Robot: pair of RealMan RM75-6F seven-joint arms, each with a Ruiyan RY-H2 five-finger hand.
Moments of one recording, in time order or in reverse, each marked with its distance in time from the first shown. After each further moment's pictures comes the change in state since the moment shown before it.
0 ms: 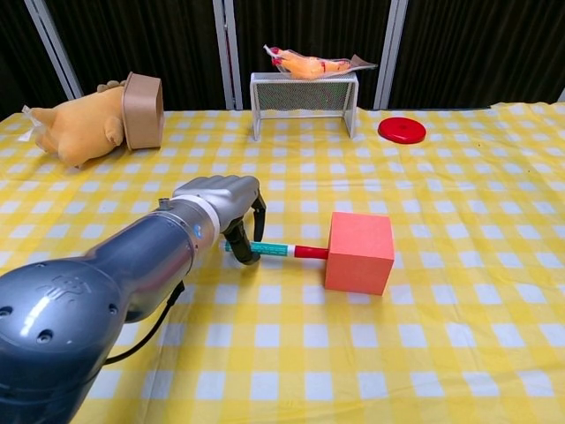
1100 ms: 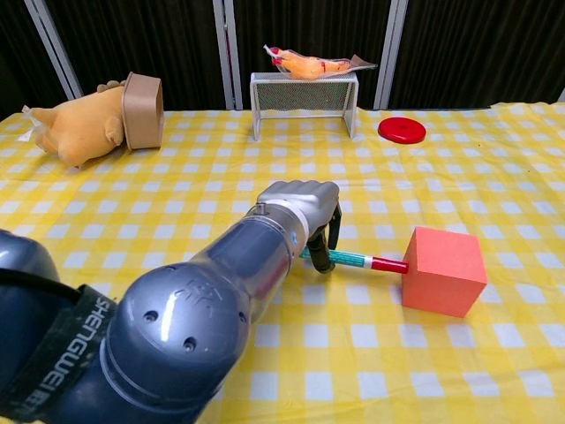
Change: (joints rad) left arm -0.181 -0.164 -0.106 0.158 -0.030 -0.083 0.035; right arm 0.000 0.004 -0.001 0.003 0.012 -0.009 0.012
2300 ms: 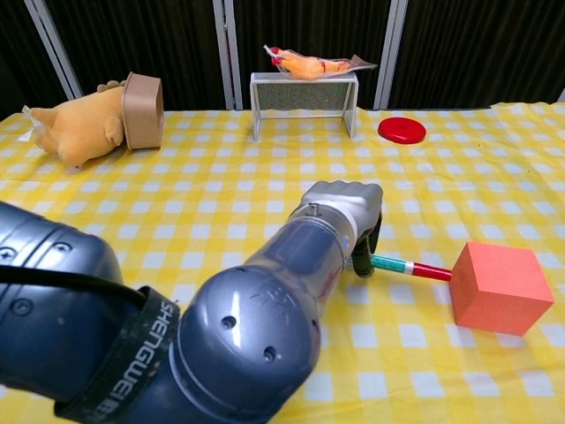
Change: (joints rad) left arm -0.139 -0.045 -0.020 0.075 -0.060 -0.002 0.008; right arm -0.003 0.006 0.001 -0.001 0.008 -0.003 0.004
